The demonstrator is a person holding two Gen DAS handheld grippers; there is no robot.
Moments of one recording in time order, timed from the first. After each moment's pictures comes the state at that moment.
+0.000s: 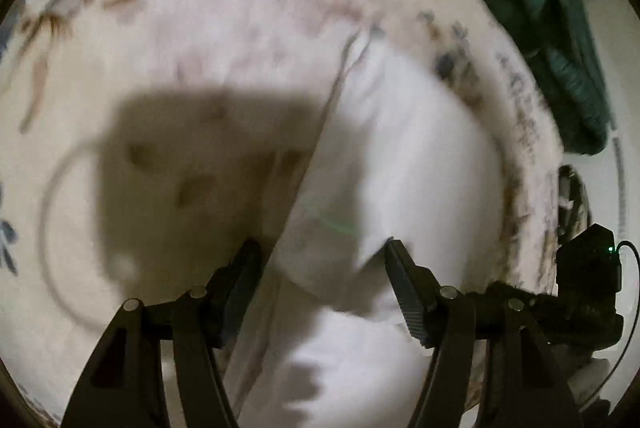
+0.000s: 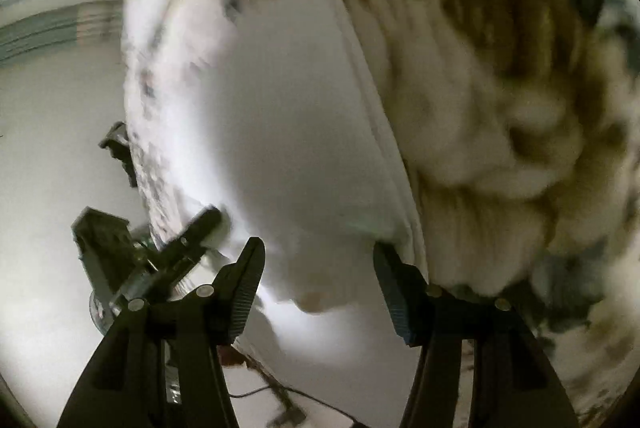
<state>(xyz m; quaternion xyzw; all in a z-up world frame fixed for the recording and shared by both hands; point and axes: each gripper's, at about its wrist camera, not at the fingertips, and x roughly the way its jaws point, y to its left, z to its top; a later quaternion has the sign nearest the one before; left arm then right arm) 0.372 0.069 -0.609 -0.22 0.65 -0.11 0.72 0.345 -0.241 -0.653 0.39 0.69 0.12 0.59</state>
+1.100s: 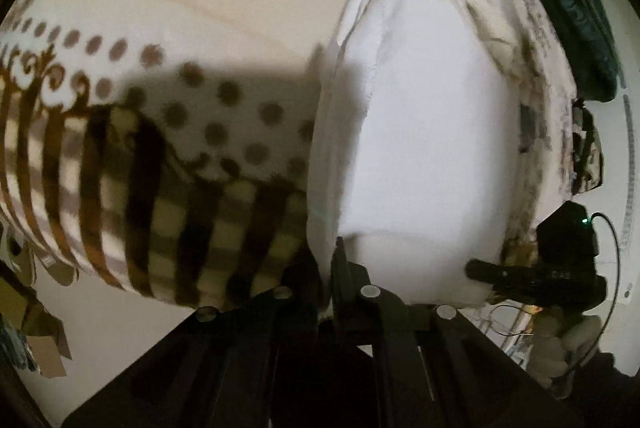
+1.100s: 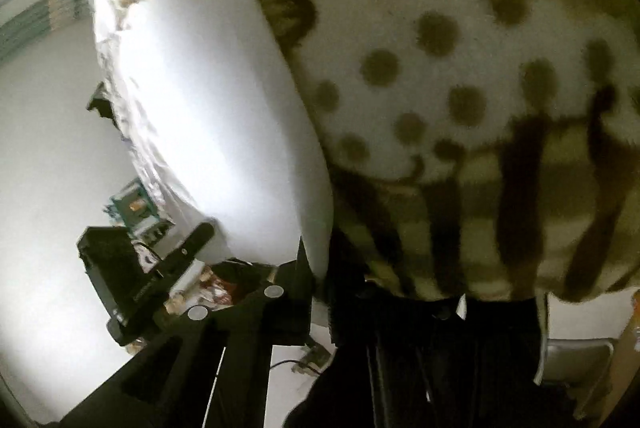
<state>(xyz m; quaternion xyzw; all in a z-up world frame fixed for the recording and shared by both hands) 0.133 0.112 -0.587 -0.22 0.71 -0.08 0.66 0.106 -0.240 -0.675 0.43 0.74 0.13 0.50</state>
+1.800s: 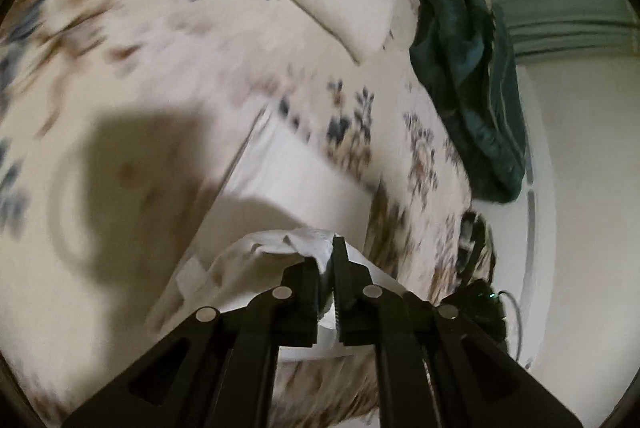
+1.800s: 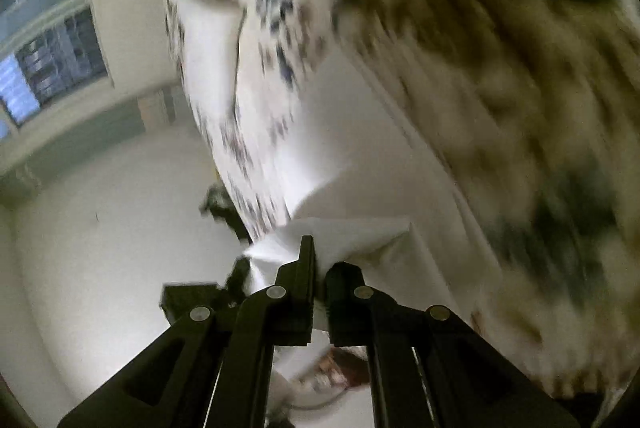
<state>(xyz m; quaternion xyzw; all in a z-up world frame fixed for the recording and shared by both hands) 0.394 0.095 -0.524 -0.38 0.58 -0.17 0.70 0.305 -0.326 -0.599 0.61 0.57 0.12 0.54</state>
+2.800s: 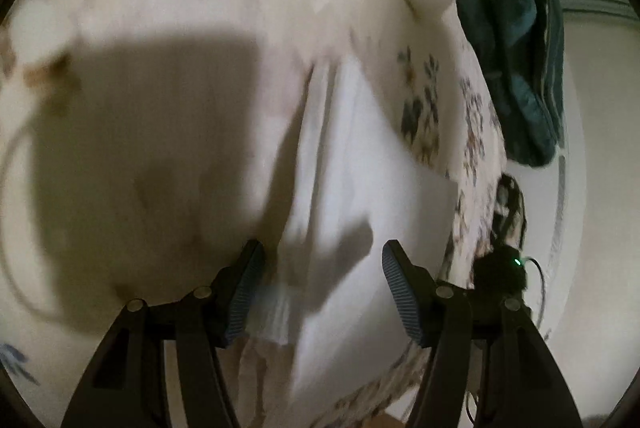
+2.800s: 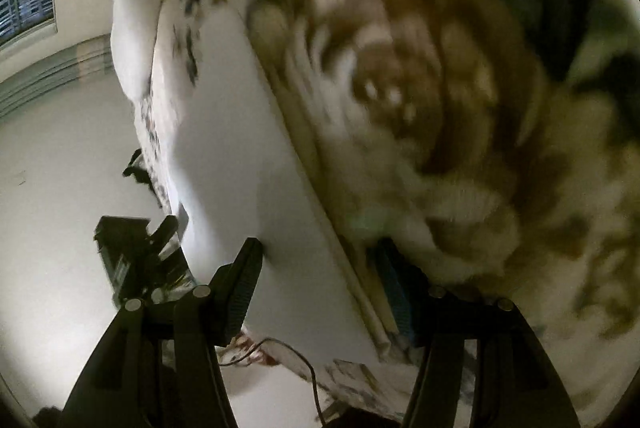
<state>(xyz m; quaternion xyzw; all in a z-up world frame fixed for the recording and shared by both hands) 0.430 0.100 -0.608 -0.32 0.67 -0.20 0.64 0.333 -0.342 -0.675 0.47 0.68 0.13 0.55</state>
